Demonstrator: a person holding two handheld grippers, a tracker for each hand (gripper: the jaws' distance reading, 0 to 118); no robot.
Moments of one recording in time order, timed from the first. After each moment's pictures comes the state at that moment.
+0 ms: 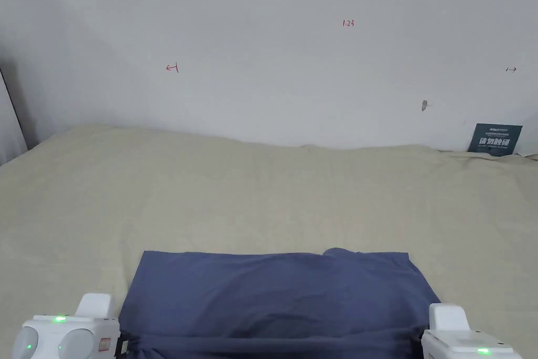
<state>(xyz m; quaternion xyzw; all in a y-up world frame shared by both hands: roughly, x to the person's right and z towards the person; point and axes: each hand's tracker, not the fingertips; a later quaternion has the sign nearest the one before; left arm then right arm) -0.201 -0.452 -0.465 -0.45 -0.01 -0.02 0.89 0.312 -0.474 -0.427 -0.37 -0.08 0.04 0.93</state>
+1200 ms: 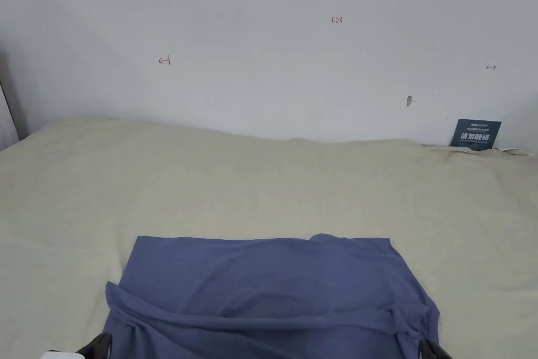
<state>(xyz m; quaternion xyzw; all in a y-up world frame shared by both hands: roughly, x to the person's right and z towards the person) -0.174 -0.409 -0.271 -0.17 -0.02 -0.03 0.98 0.235 -0.408 -0.215 -0.11 -0.07 0.03 0.99</state>
